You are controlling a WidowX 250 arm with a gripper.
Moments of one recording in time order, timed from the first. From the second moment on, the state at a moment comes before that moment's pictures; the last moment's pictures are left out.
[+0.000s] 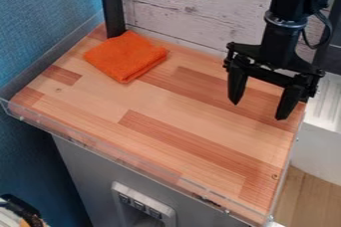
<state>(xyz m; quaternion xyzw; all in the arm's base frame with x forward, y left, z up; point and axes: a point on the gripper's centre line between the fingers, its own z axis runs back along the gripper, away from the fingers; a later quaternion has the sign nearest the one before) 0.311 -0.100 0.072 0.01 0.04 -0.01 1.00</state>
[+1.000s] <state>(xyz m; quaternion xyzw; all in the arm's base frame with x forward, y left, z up) 0.361 0.044 0.055 -0.01 0.00 -0.02 1.00</state>
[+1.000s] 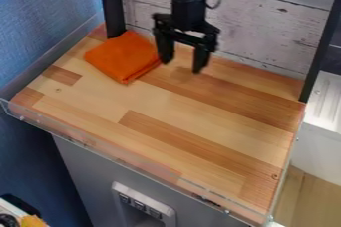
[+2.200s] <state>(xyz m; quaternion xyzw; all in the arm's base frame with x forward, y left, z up) 0.375 0.120 0.044 0.01 0.00 -0.03 1.00</state>
